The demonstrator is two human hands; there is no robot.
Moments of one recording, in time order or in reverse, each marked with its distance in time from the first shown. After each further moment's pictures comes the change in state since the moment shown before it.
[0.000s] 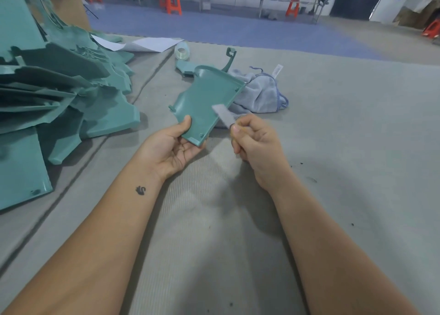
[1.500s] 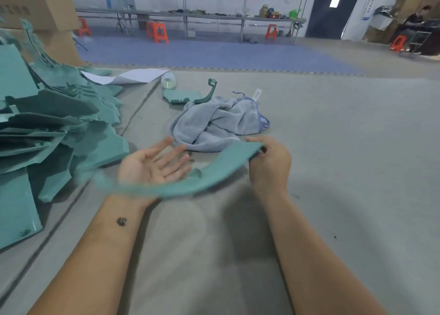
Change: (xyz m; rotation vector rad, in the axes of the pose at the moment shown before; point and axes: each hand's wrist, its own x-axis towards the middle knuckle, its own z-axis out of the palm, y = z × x) left_hand 0.001 0.015 -0.018 -0.076 -0.093 0.035; right_hand 0.005 -0.012 -0.021 -0.229 0.560 -0.039
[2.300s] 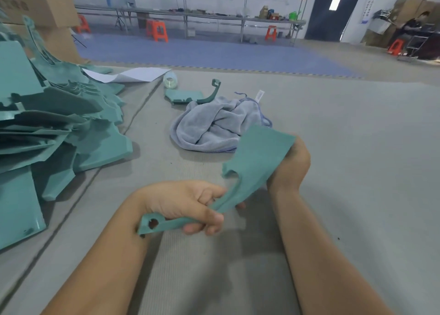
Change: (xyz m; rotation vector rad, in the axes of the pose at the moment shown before) left_hand -0.023 -0.020 0.021 0.865 -0.874 -0.490; right_hand 0.009 0.003 -0.009 0.323 0.251 0.063
